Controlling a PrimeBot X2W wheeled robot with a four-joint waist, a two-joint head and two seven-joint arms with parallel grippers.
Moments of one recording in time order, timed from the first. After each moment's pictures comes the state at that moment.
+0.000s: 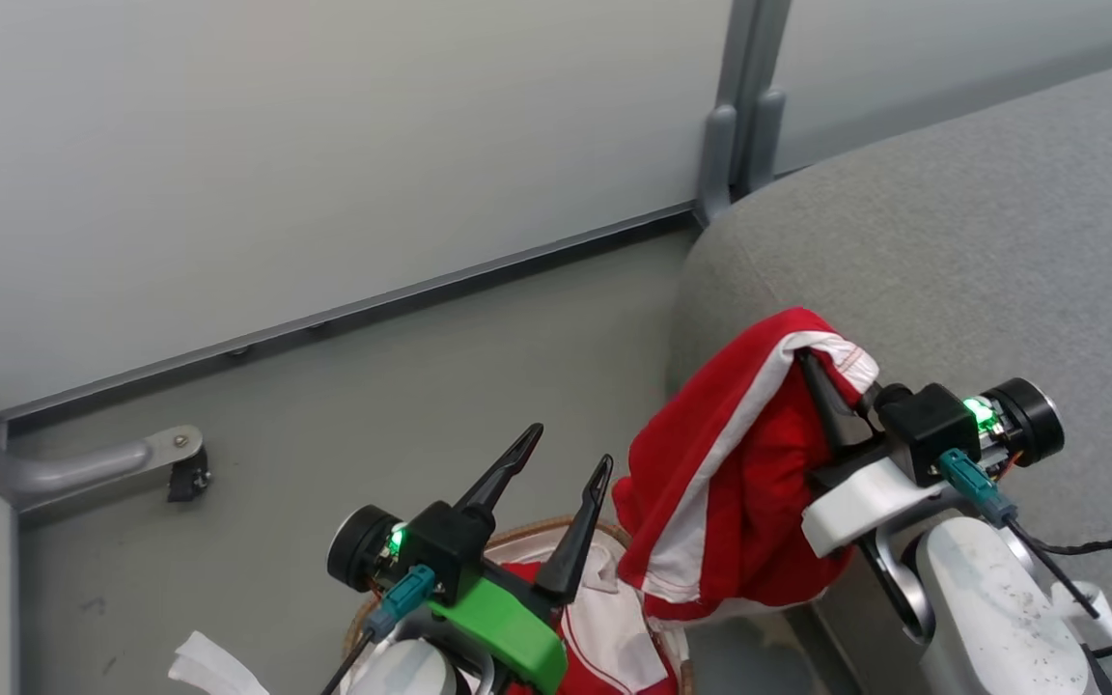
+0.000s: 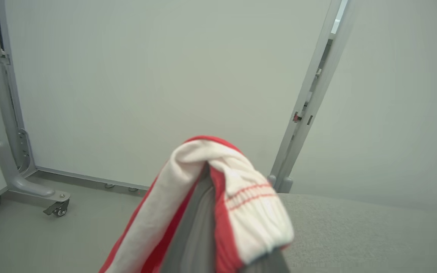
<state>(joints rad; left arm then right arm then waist) -0.23 0.08 -0.61 0.30 -0.32 -0.13 -0.26 -0.30 -0.07 0.17 0.23 -0.05 0.13 -0.26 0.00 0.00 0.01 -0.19</state>
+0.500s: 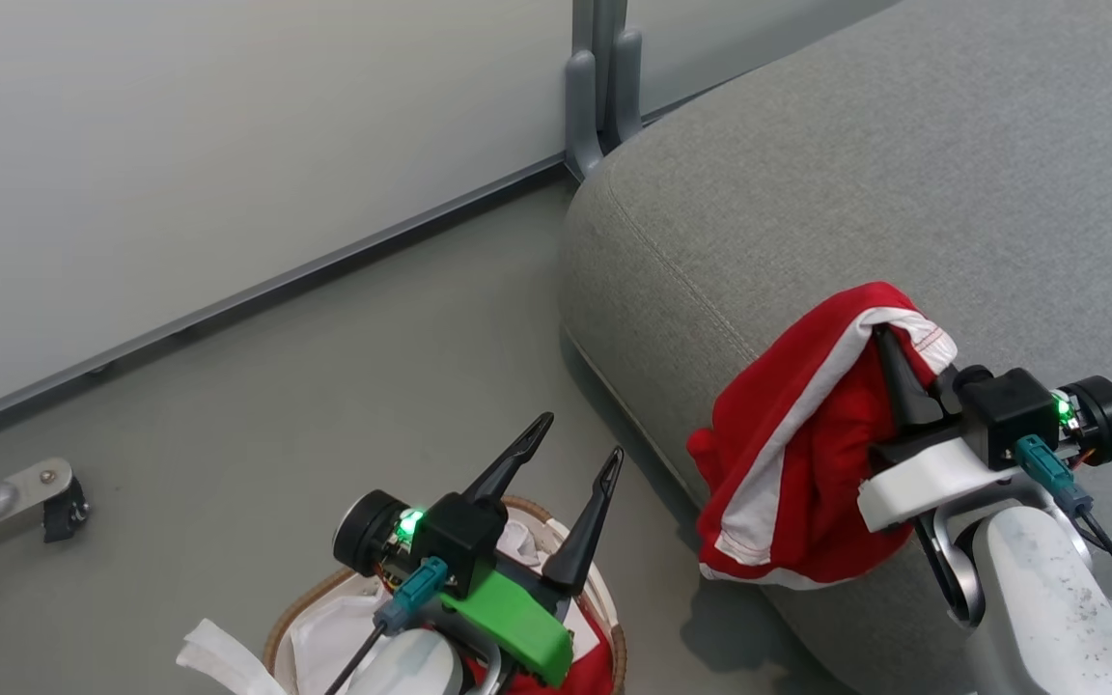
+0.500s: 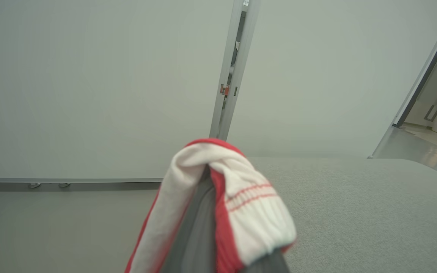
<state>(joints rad) -0.25 0.07 -0.62 0.30 -0.29 -0.13 -0.26 -0.28 -0.08 0.04 0.19 -0.05 0.13 -0.26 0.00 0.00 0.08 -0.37</state>
